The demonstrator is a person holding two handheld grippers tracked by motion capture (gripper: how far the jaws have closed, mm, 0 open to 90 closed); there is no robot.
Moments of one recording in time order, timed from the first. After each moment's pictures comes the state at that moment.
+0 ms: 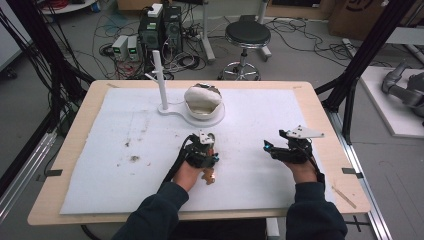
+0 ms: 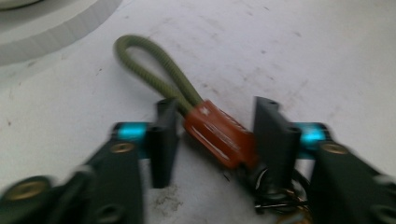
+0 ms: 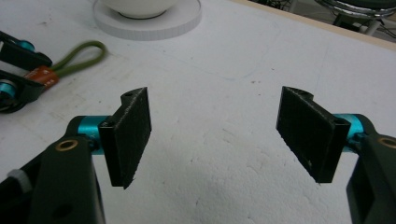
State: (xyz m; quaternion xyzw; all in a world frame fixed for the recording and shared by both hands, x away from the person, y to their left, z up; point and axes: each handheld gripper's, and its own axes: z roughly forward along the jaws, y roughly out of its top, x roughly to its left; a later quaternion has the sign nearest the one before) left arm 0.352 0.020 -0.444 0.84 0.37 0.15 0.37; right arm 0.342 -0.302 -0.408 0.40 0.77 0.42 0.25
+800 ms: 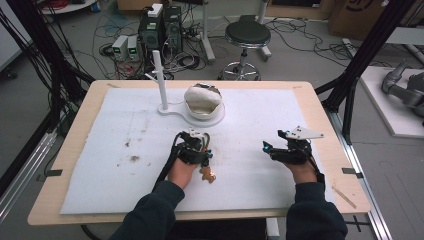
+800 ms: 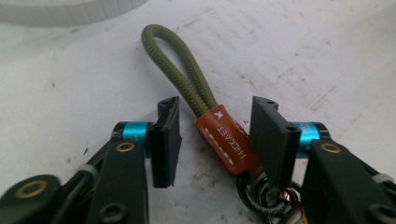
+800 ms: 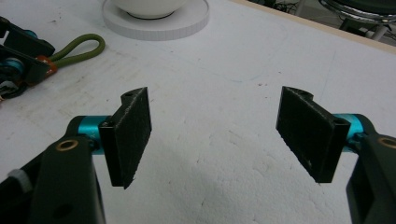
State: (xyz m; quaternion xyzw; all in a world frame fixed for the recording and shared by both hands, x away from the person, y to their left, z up) left arm 0.357 0.033 -0.442 0.82 0.42 0.16 0.35; right arm 0.341 -0.300 -0.408 0.39 0.78 0.43 0.25
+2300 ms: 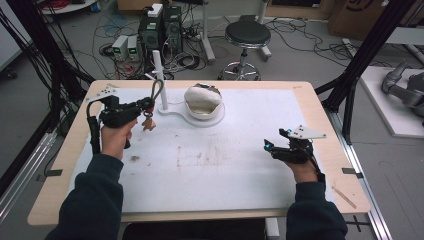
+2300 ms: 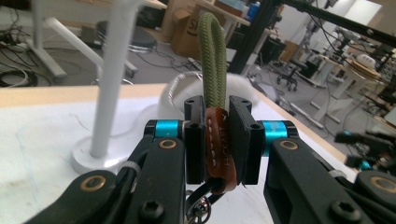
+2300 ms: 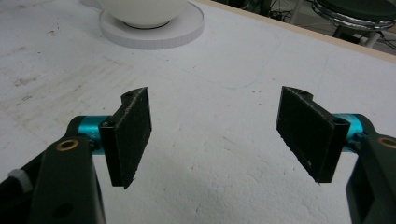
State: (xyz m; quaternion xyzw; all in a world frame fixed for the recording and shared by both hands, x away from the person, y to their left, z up) left arm 0.395 0.229 -0.339 0.63 0.44 0.14 0.63; right arm 0.342 -0.304 -0.407 0.39 0.77 0.44 0.26
